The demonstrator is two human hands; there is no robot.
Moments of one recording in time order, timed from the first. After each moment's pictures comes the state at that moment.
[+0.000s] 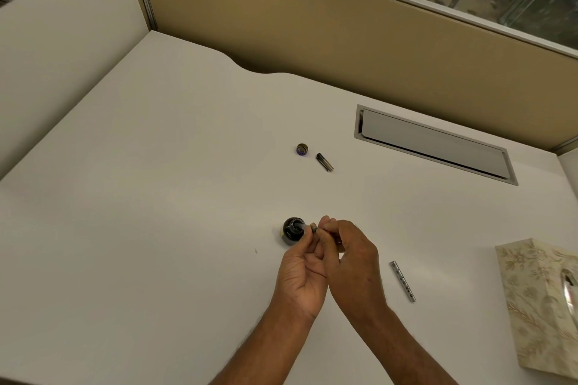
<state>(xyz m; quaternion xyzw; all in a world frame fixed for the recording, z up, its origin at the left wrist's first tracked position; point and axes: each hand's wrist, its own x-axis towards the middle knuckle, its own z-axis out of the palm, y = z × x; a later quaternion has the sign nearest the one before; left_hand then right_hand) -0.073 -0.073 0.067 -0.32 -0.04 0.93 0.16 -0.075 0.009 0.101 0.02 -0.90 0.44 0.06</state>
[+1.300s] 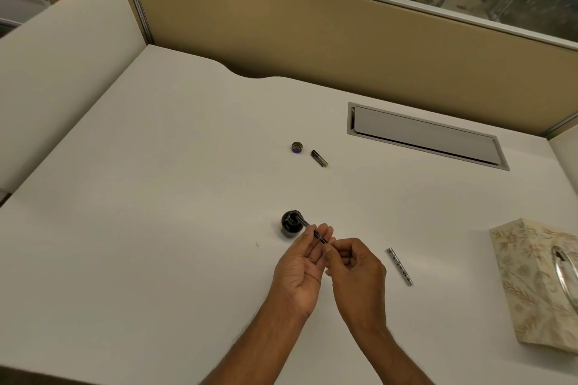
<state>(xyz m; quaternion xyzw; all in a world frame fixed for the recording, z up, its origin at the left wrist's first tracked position) -0.055 -0.075 0.064 -0.35 0.13 0.92 0.16 -0.031 0.016 0.096 -0.17 -0.83 0.52 0.04</state>
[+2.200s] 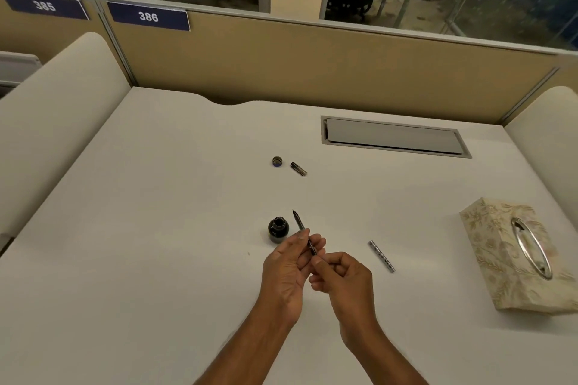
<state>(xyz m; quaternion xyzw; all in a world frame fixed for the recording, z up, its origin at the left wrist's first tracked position) -0.030 -0.078 0.107 -0.29 0.33 0.89 0.15 0.005 0.023 0.121 -0.25 -0.70 0.67 -0.03</state>
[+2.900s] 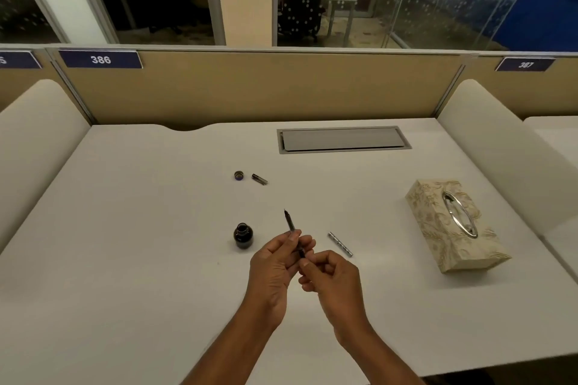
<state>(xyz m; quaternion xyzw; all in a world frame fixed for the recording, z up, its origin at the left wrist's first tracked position) 0.003 -0.041 0.146 -0.17 0.44 0.86 0.19 0.052 0.067 0.150 -0.23 -0.71 0.67 0.03</state>
